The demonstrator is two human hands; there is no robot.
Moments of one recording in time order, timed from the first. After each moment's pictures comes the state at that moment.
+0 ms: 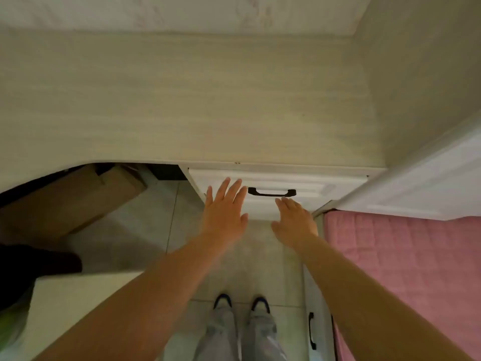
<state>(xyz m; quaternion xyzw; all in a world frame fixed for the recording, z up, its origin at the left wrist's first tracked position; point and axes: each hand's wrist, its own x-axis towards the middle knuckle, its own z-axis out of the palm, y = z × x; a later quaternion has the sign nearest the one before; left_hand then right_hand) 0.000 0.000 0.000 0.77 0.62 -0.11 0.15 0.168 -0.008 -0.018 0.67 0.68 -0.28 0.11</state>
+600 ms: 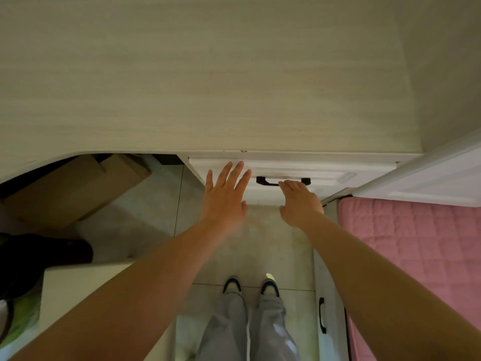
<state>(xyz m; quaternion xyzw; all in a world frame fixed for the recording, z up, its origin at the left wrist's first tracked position) -0.015 0.027 -0.033 0.79 0.59 -0.14 0.11 0.163 0.031 -0.057 0.65 0.69 -0.28 0.16</state>
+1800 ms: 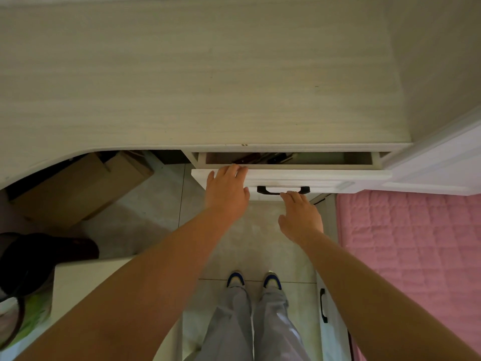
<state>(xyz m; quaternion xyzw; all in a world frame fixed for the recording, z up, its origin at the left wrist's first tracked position) -0.013 0.023 -0.018 0.77 0.63 -0.06 0.11 0.156 -0.025 -0.052 0.69 0.66 -0.28 0.08</state>
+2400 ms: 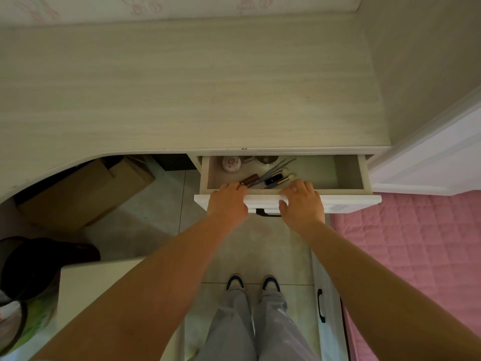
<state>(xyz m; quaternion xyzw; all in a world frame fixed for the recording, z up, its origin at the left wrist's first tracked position) -0.015 0.000 0.000 0.76 0.61 -0.11 0.19 0.159 -0.024 -0.006 0.70 0.69 -0.19 0.03</state>
